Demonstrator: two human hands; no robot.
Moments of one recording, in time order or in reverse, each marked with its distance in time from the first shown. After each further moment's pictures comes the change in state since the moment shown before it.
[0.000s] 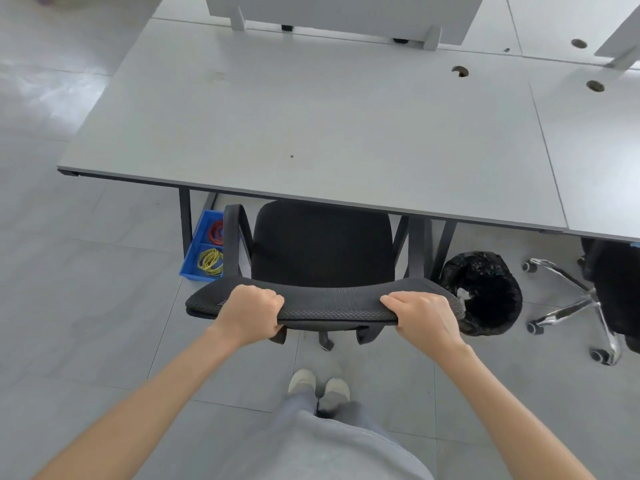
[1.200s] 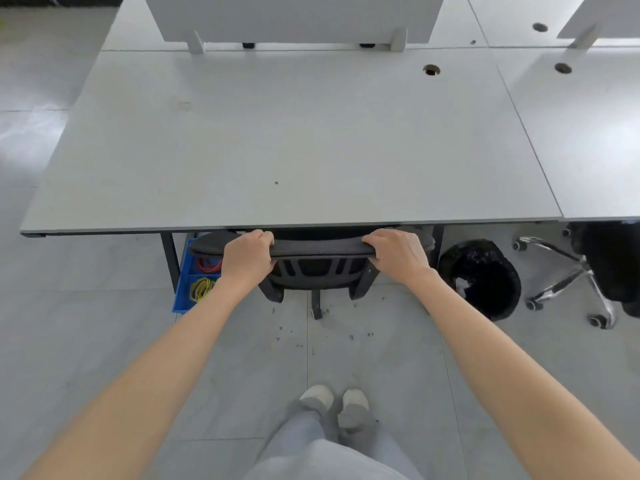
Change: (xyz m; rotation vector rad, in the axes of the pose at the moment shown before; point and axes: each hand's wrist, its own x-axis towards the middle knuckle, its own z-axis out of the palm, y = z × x) left_hand 0.125 -0.097 -0.014 -0.302 0.020 -0.325; right_hand 0.147 0.008 -0.021 0.112 -0.053 0.141
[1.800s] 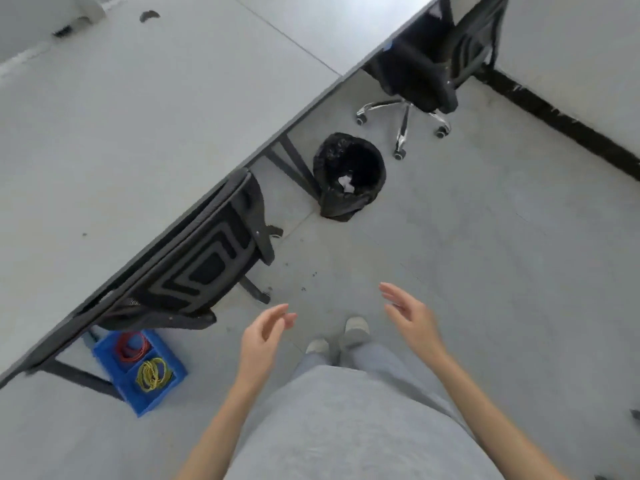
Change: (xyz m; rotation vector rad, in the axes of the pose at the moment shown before) left_hand -0.152 0.123 0.068 -0.932 -0.587 0.117; right_hand -0.318 -0.062 0.101 1.230 0.462 1.095
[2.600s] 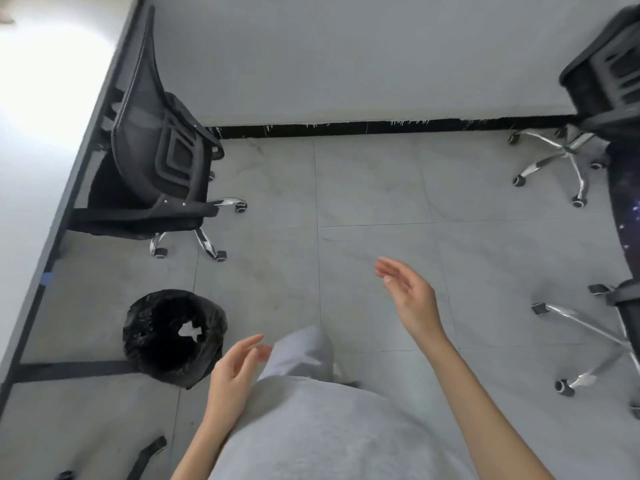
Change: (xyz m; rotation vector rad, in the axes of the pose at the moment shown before) left_hand 0.202 0.235 0.426 0.402 -0.618 0.253; right_hand 0.129 0.099 -0.436 0.583 0.844 0.121
